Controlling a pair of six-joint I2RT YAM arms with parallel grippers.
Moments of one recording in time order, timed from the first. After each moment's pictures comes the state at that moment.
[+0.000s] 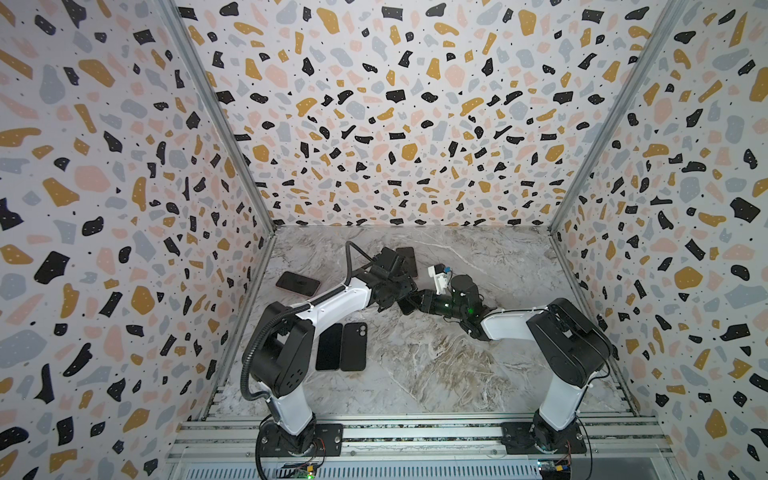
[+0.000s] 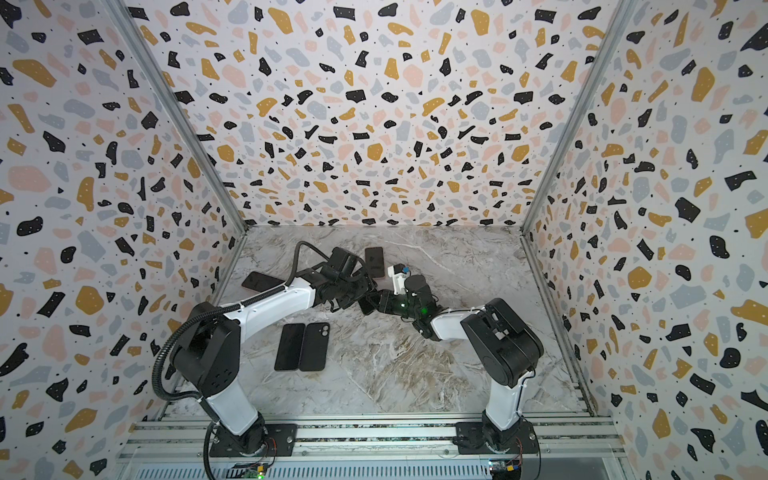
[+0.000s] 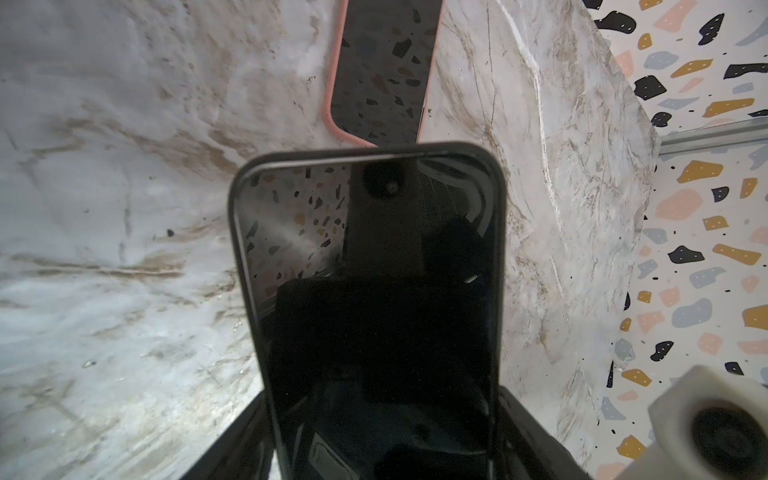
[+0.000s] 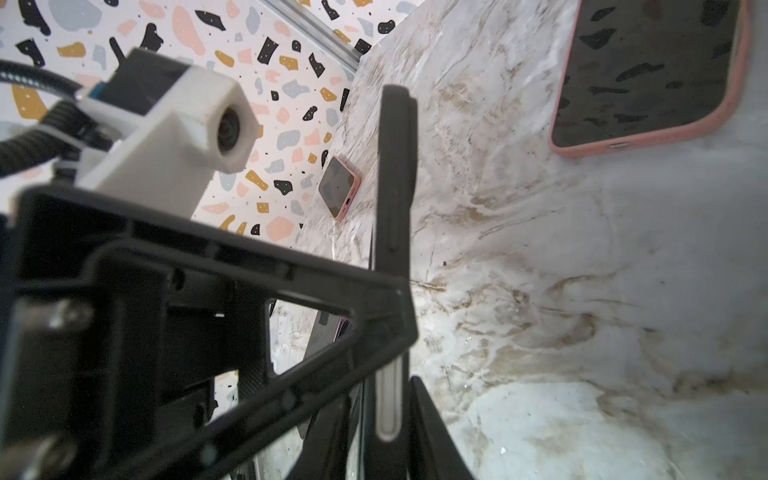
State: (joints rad) left arm -0.59 1.73 1.25 -0.42 0.08 -1.00; right arm 0.63 1.80 0.82 0.64 -0.48 0.81
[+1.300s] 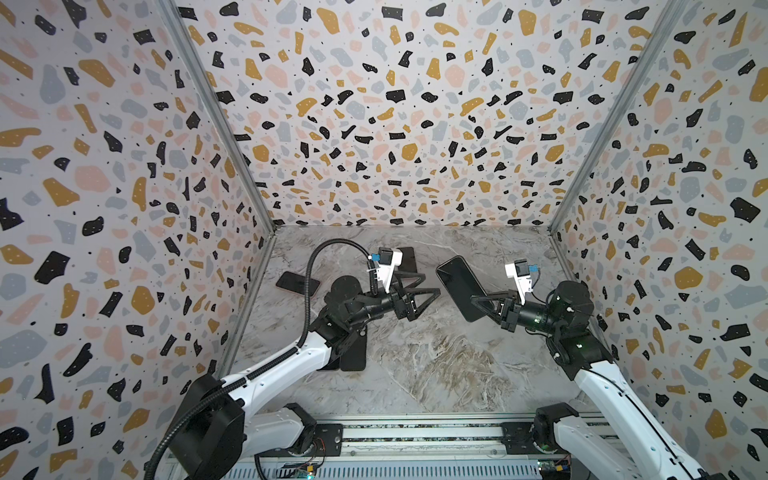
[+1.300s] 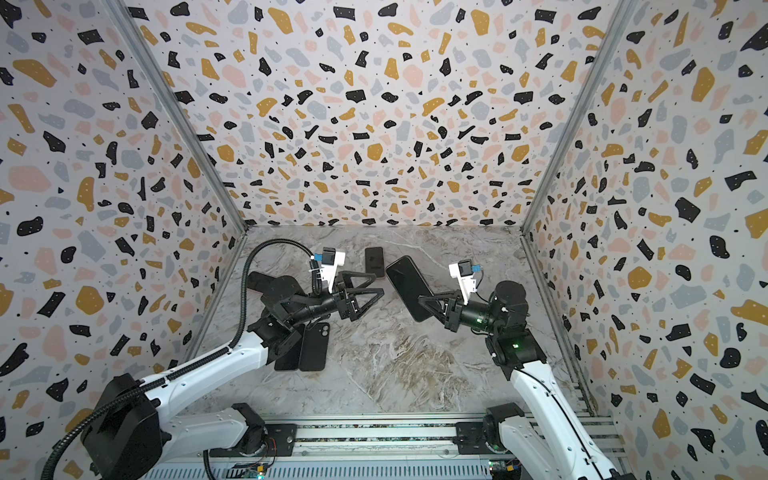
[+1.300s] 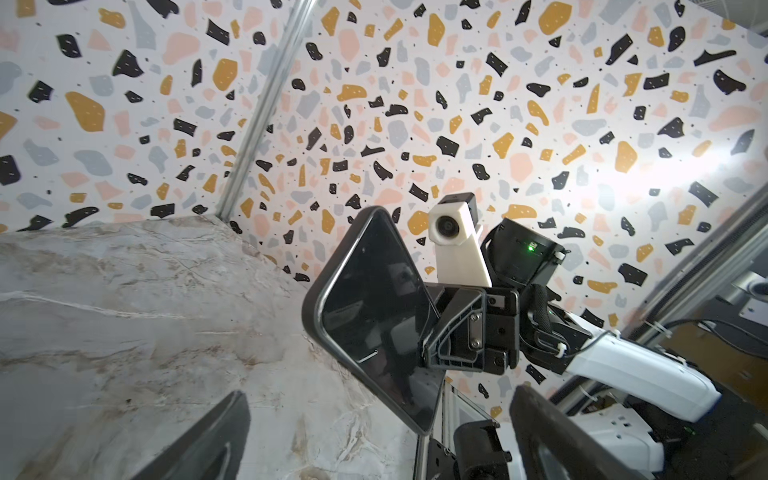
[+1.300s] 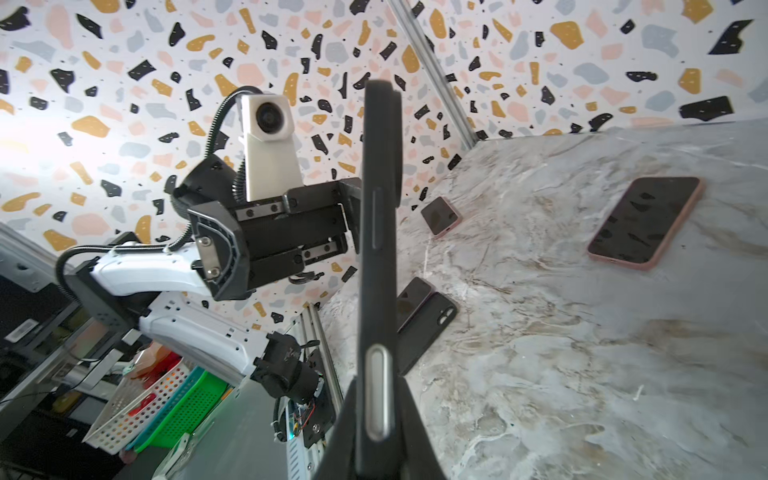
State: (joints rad) left arm -0.65 1.22 0.74 0.61 0.62 -0.61; right arm 0.22 0.82 0.64 0.09 -1.02 0.54
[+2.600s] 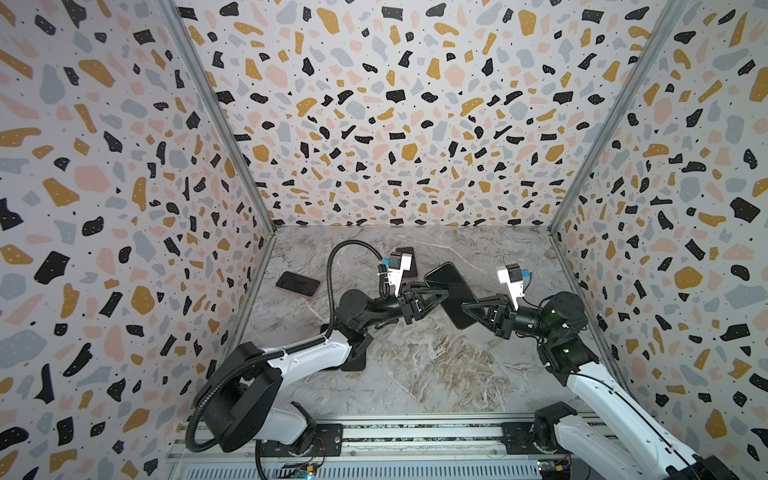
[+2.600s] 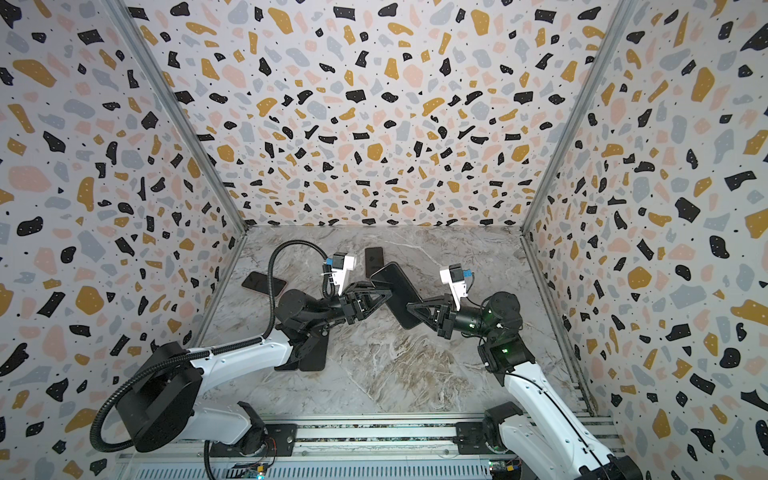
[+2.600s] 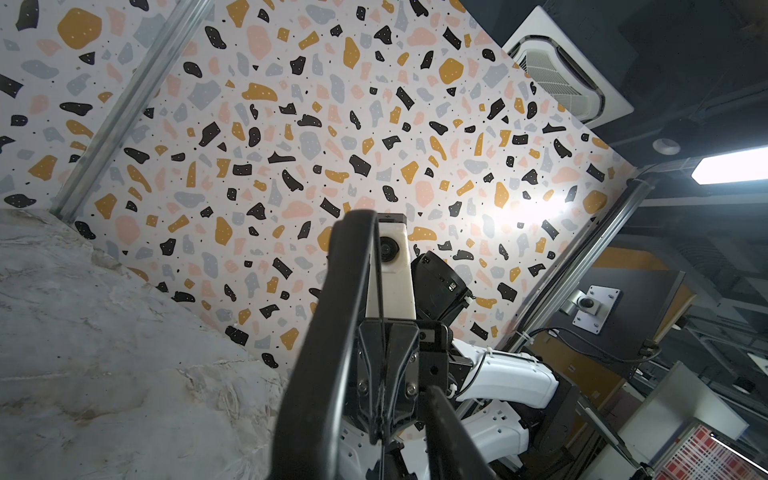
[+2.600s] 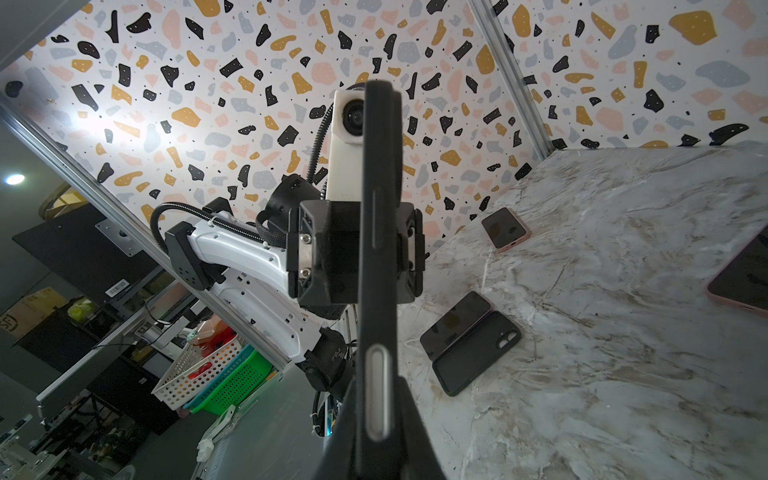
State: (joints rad) left arm -0.73 1.41 0.69 1.15 0.69 -0.94; right arm 0.34 0.84 0.55 0.42 -1.03 0.70
